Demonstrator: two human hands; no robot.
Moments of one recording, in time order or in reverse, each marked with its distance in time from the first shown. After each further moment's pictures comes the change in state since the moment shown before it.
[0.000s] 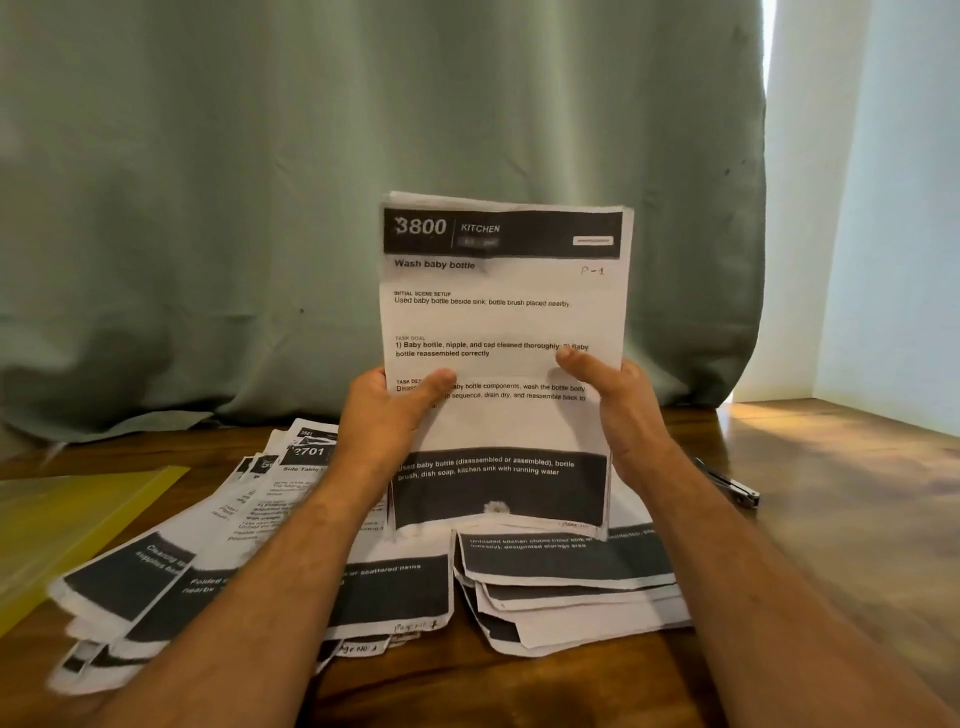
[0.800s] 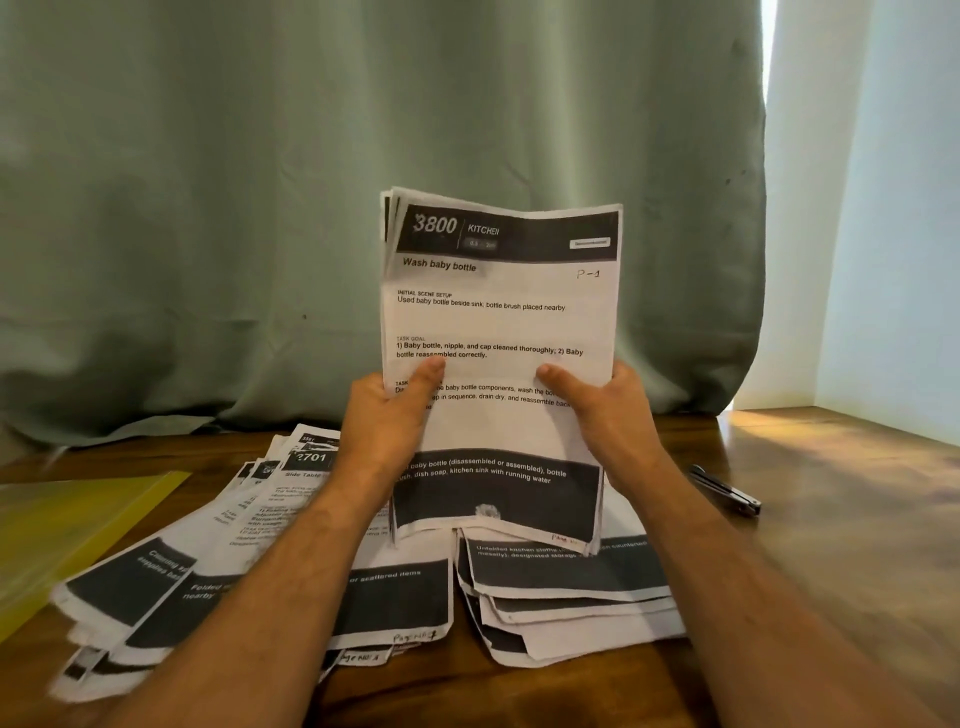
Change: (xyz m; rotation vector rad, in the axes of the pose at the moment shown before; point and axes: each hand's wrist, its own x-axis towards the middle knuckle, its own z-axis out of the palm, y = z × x) left_hand -0.004 0.012 0.003 -0.001 0.039 -0.053; right_hand 0.000 0.004 0.008 -0.219 0.050 -0.081
